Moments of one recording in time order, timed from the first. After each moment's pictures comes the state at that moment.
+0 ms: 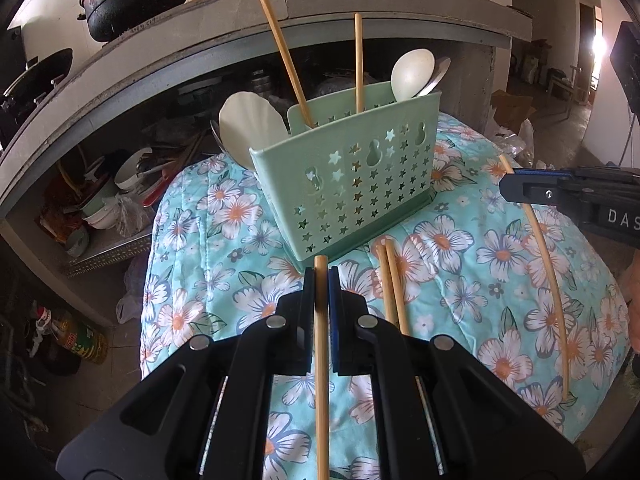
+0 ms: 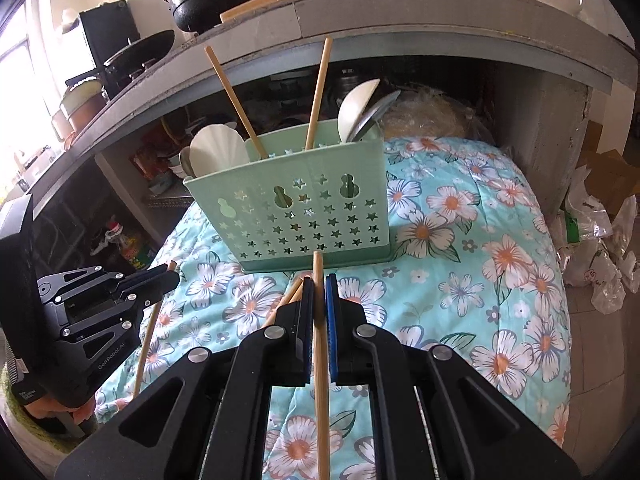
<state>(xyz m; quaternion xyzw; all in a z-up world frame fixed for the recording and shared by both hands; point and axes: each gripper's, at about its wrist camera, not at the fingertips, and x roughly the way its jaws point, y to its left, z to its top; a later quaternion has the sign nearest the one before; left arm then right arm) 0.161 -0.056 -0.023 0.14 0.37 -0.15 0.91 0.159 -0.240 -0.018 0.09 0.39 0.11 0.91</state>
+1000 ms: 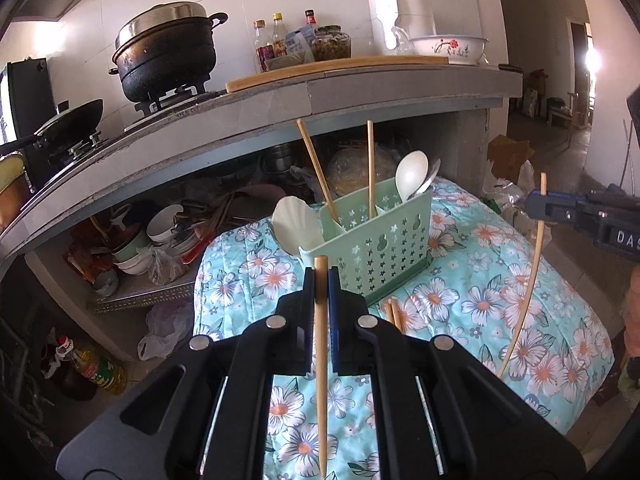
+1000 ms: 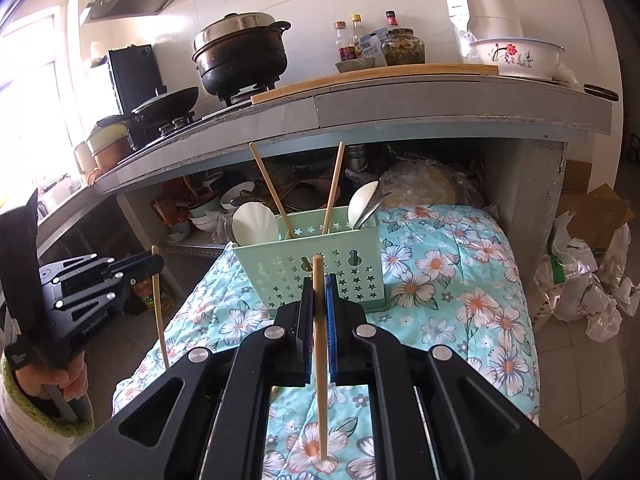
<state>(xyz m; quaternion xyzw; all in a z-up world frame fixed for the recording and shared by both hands) 0.130 -0.036 0.066 0.13 0.28 -0.15 0.94 0.103 -0.257 0.047 0.10 0.29 0.11 0.95</state>
